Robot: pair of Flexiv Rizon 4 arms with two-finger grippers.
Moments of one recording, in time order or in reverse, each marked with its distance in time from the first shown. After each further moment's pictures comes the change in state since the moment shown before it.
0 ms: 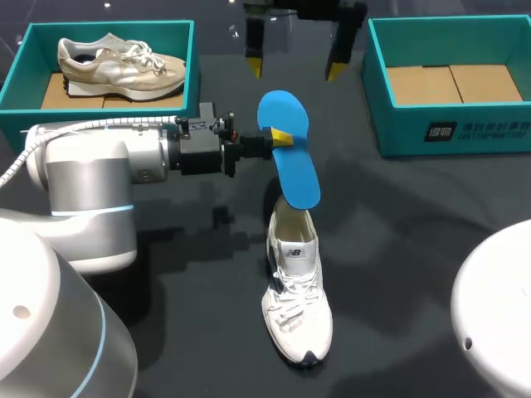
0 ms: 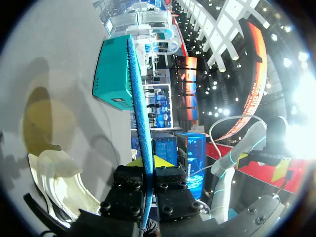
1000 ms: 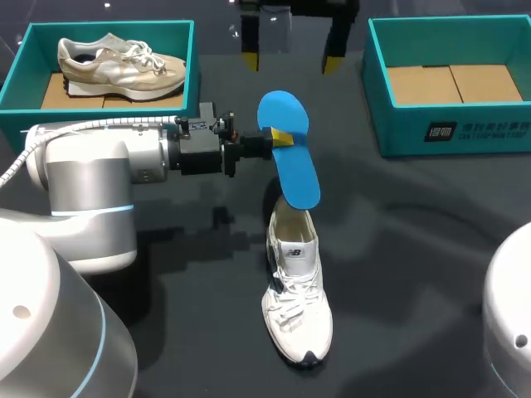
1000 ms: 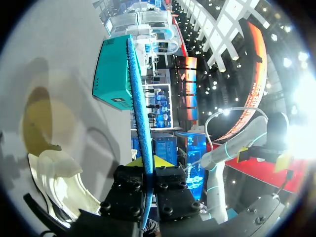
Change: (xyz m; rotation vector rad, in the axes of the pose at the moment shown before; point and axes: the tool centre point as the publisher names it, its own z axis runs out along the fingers) left arm 0.000 0.000 0.000 0.000 0.000 0.000; right arm -0.002 0.014 0.002 -0.046 0.006 -0.006
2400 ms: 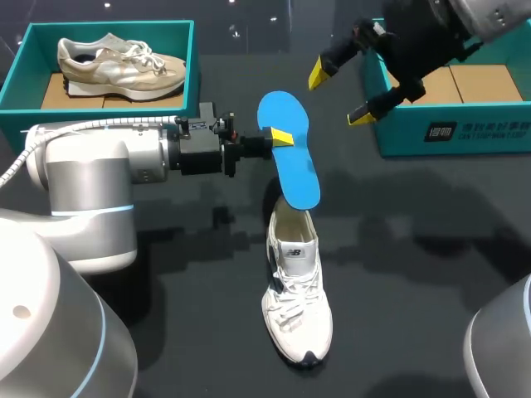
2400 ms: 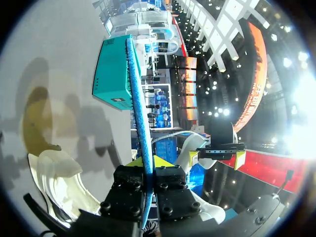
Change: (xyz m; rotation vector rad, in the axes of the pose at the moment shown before) left arm 0.000 0.000 0.000 0.000 0.000 0.000; right arm -0.062 -0.008 0.048 0.060 0.739 0.040
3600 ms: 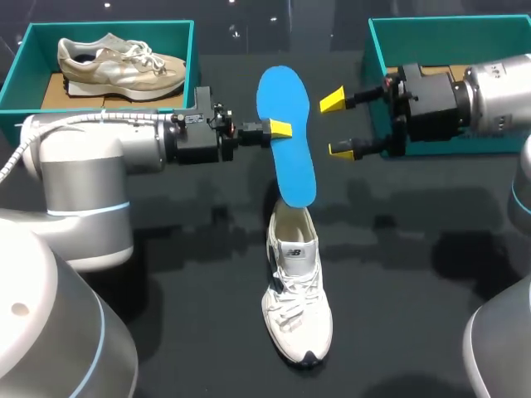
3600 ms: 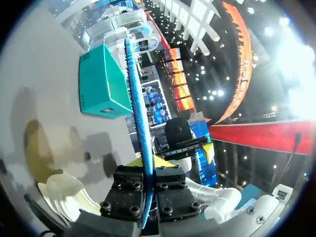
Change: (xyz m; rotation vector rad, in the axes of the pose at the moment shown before) left arm 0.019 -0.004 -0.004 -0.014 0.022 0.282; right arm -0.032 -0.003 0.031 -0.018 0.502 -0.007
